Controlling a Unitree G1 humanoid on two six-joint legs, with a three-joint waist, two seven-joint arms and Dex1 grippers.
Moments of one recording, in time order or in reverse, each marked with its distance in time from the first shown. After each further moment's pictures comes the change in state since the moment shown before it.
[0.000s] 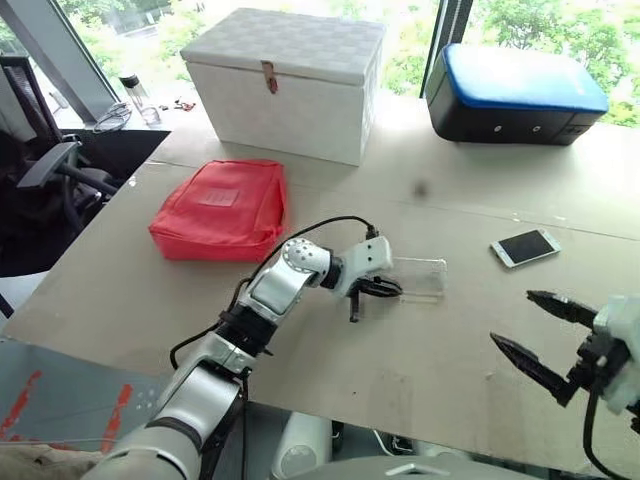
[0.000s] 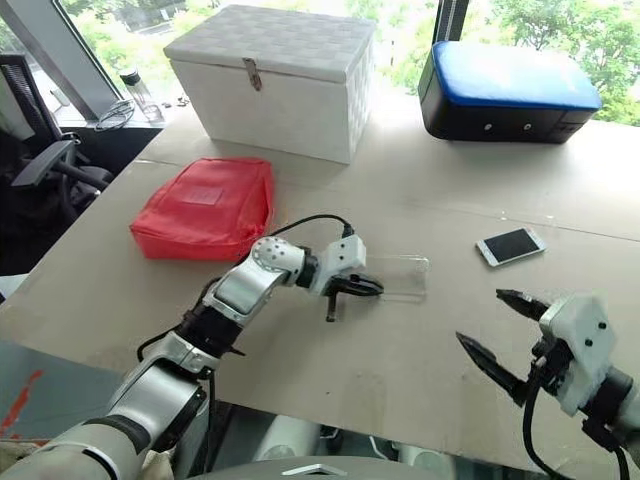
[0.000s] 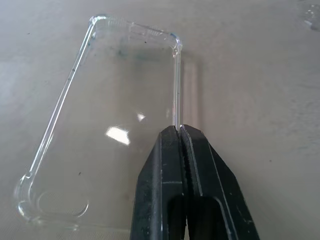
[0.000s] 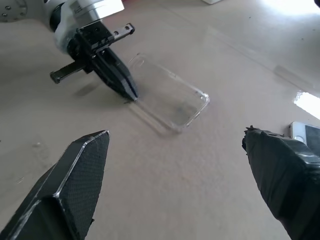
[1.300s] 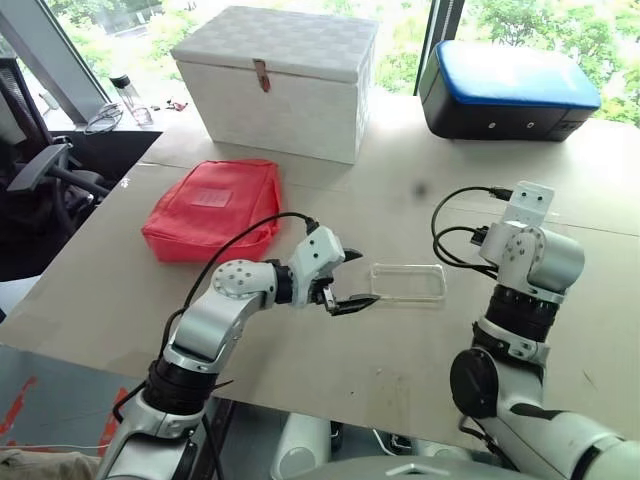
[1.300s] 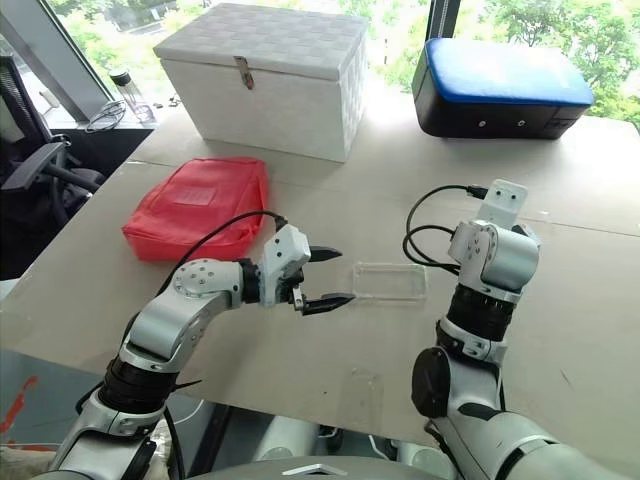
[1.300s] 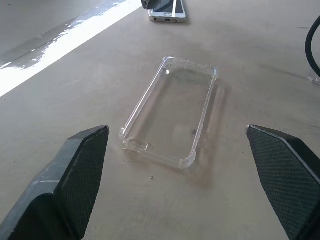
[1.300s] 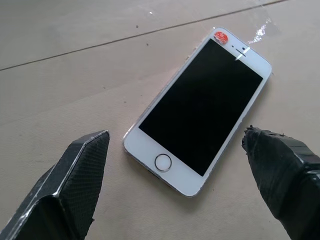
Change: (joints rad) left arm 0.314 0.167 0.268 -0.538 -0.191 0.265 0.225; right arm -1.387 0.805 0.053 0.776 -0.761 0.849 -1.295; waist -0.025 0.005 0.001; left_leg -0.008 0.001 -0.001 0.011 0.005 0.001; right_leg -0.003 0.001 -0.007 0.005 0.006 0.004
